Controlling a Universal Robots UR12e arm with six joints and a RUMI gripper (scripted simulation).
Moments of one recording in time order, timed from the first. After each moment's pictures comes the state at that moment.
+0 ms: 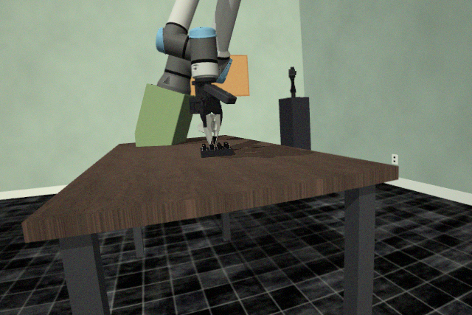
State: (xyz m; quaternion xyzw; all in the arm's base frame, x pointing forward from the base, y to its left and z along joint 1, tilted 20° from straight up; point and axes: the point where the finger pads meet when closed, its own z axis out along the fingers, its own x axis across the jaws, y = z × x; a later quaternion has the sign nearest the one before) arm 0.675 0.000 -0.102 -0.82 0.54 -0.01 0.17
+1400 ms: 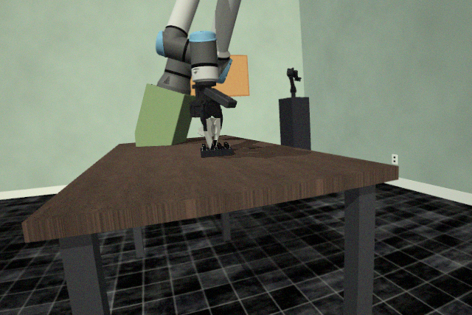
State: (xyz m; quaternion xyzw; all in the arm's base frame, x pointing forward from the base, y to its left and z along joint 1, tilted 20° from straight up) arm 0.678 0.003 -0.114 -0.82 0.54 -0.01 0.17
